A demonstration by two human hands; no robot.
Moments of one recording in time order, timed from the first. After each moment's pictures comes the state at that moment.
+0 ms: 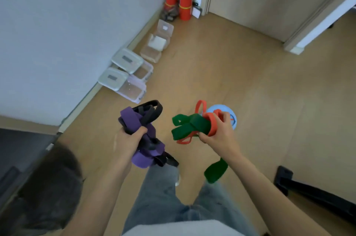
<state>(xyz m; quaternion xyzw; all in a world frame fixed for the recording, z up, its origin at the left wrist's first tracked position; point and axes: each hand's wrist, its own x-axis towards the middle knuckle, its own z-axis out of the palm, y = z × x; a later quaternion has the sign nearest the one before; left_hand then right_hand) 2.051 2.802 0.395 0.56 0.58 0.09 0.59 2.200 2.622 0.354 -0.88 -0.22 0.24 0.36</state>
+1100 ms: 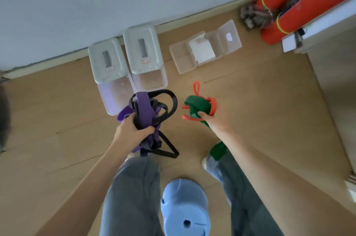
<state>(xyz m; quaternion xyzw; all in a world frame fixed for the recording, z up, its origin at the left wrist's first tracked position) 2.409 3.119 0.109 0.49 0.70 0.02 0.51 2.651 3.084 0.044 -0.77 -0.33 0.50 0.21</state>
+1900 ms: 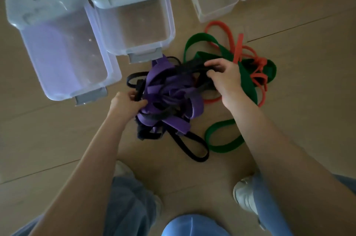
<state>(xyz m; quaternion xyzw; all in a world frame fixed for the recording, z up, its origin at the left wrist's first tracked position) 2.393 3.136 -0.290 0.42 0.75 -0.01 0.50 2.629 3.138 -0.304 -0.78 -0.27 0.48 0.29</state>
